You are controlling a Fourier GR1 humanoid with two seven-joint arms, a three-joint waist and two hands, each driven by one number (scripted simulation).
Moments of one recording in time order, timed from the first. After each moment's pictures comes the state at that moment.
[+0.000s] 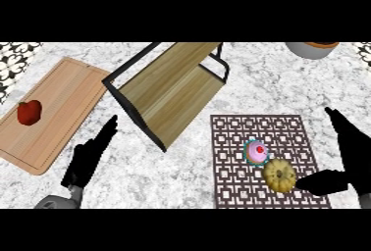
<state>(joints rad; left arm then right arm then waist) -0.05 0.30 -0.24 -1.37 0.07 0.05 0.05 -0.15 -0.80 0.42 -1.95 0.37 -0.09 1.13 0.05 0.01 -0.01</state>
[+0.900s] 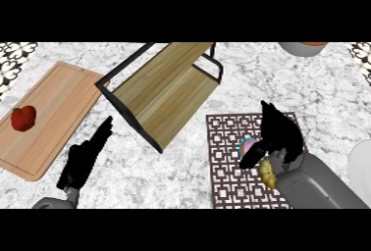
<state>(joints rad) -0.04 0.30 -0.21 -1.37 0.06 0.05 0.05 -0.44 -0.39 0.55 -1.56 0.49 0.06 1.25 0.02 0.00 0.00</state>
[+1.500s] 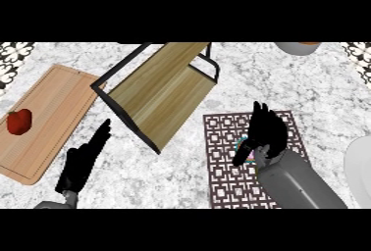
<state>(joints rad) -0.01 0.29 -0.19 -1.37 0.06 0.04 0.04 -0.46 -0.25 0.51 -1.44 0.65 0.12 1.25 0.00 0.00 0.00</state>
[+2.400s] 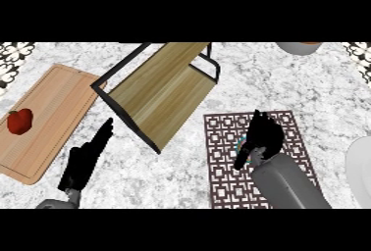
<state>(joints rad) -0.02 0.27 -0.18 -1.36 0.04 0.02 0.04 -0.40 -0.15 0.41 -1.31 0.80 0.18 1.17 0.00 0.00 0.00</state>
